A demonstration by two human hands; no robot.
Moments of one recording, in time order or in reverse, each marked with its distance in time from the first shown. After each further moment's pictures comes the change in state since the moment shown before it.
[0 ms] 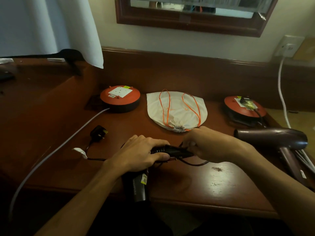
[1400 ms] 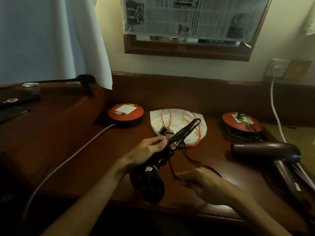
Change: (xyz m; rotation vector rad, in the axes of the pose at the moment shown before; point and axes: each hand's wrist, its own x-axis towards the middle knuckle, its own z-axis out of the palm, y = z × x) left_hand 0.005 0.022 -0.017 -0.891 0.007 -0.156; right_hand -0.037 0.011 0.075 0.235 0.204 -0.185
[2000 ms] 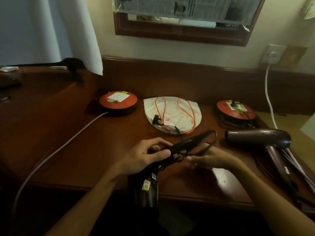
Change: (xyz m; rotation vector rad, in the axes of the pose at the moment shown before) left_hand -0.025 -0.019 0.020 0.036 -0.123 0.144; right_hand 0.014 0.067 -0.016 0.389 -0.088 0.229
